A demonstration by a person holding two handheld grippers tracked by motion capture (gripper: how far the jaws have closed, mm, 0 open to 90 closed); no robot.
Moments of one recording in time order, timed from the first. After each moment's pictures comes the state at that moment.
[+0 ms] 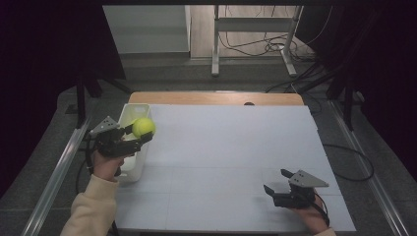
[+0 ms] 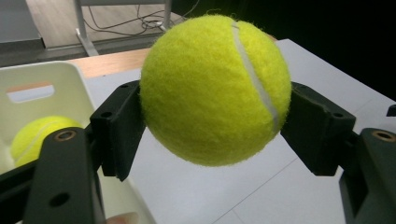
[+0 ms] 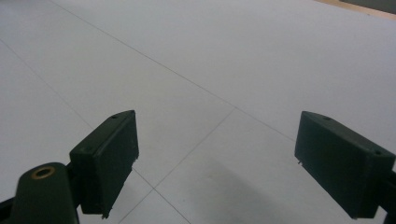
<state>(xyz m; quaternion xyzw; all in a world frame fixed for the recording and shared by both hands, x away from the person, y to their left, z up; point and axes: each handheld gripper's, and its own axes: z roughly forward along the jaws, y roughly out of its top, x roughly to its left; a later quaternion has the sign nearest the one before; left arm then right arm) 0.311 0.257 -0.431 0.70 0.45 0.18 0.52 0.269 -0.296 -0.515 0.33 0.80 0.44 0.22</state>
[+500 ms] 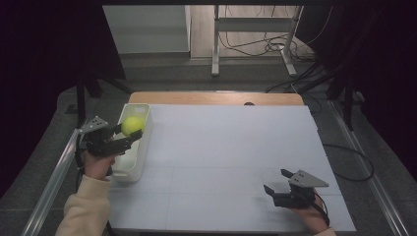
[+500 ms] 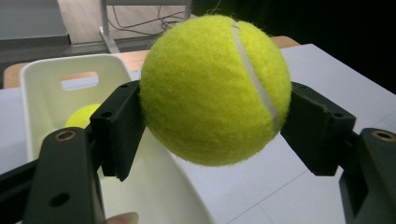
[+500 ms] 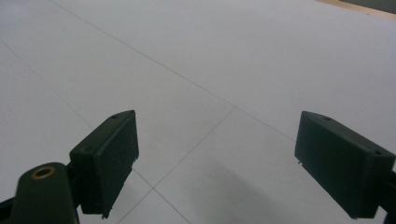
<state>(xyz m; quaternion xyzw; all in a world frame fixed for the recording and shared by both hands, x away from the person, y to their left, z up) 0.309 0.283 -0.435 0.68 0.48 0.19 0.51 0.269 -0.296 -0.515 0.33 0.80 0.44 0.22</state>
